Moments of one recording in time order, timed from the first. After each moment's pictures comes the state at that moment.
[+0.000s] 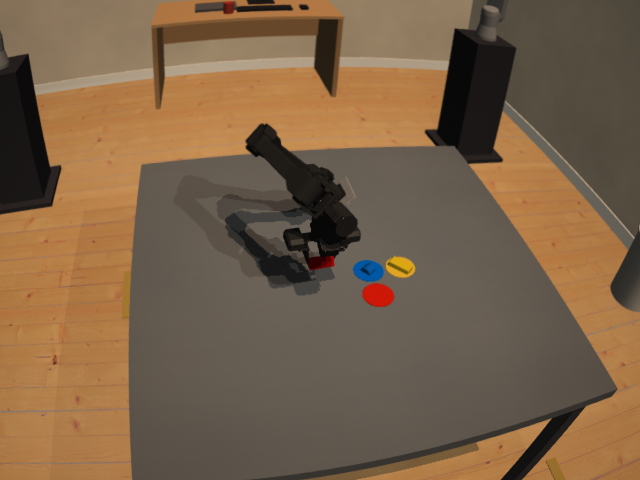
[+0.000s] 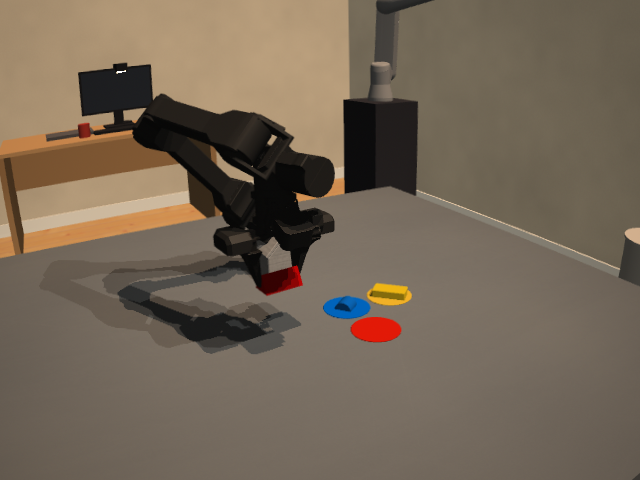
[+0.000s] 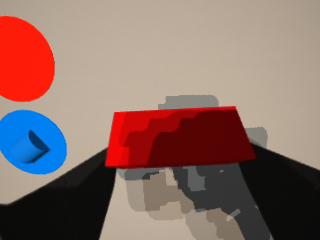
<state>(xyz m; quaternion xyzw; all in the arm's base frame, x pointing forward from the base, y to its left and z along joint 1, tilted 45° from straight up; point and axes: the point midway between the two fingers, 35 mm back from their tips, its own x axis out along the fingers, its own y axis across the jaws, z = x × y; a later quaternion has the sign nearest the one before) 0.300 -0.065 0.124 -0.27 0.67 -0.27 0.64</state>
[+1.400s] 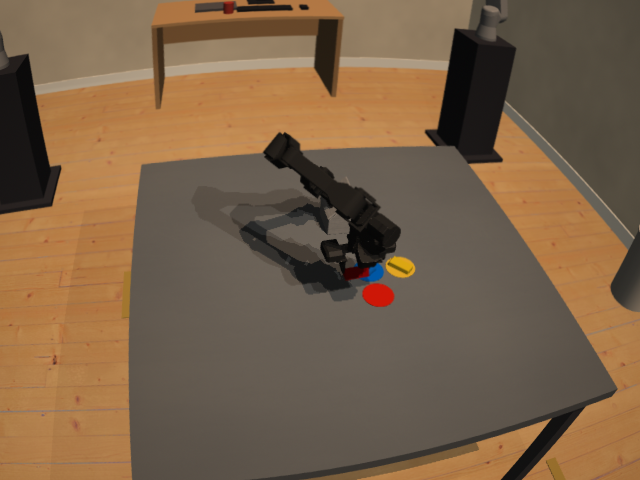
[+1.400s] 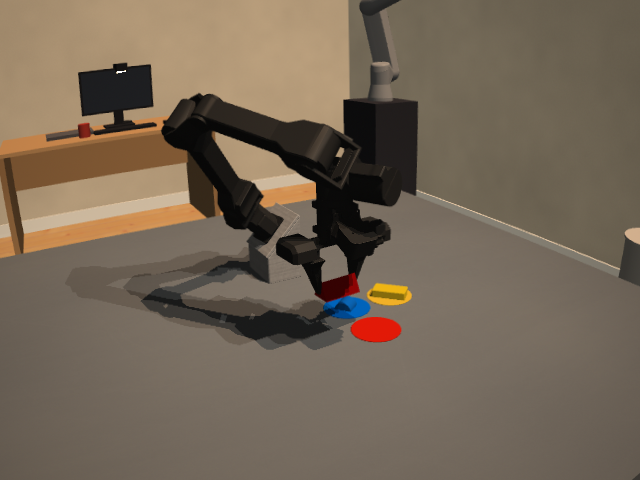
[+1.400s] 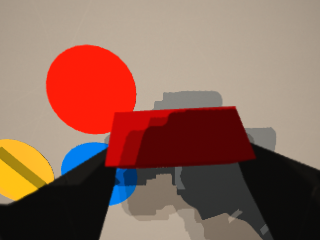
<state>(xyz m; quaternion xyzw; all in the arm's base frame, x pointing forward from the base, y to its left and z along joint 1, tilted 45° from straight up) 0.332 -0.020 0.044 -0.27 0.67 -0.27 0.63</state>
